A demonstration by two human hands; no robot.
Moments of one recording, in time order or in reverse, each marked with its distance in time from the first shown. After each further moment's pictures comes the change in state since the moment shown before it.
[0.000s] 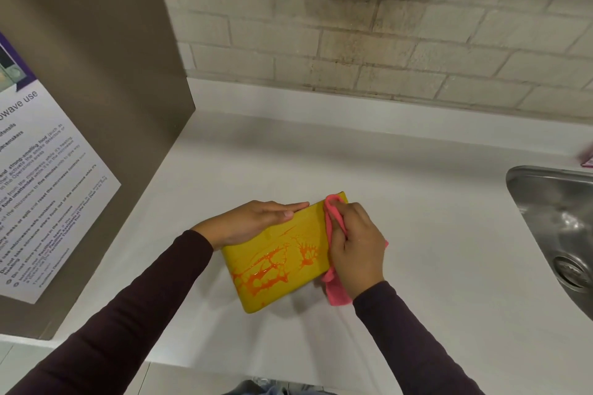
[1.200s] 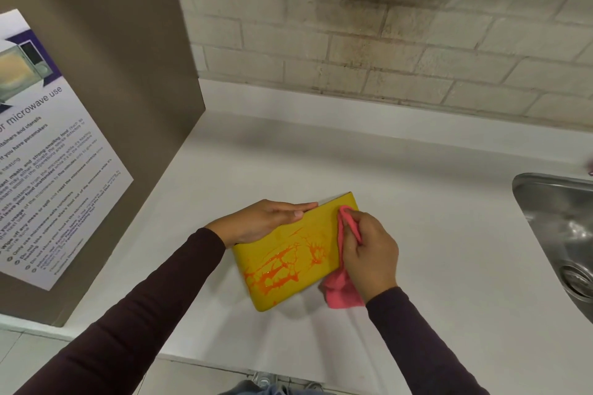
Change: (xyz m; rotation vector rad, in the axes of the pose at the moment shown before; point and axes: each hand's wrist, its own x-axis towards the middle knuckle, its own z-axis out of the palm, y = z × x) left_hand 0.001 0.002 0.009 -0.084 0.034 0.049; right_hand -0.010 0.003 -0.011 -0.004 0.007 0.052
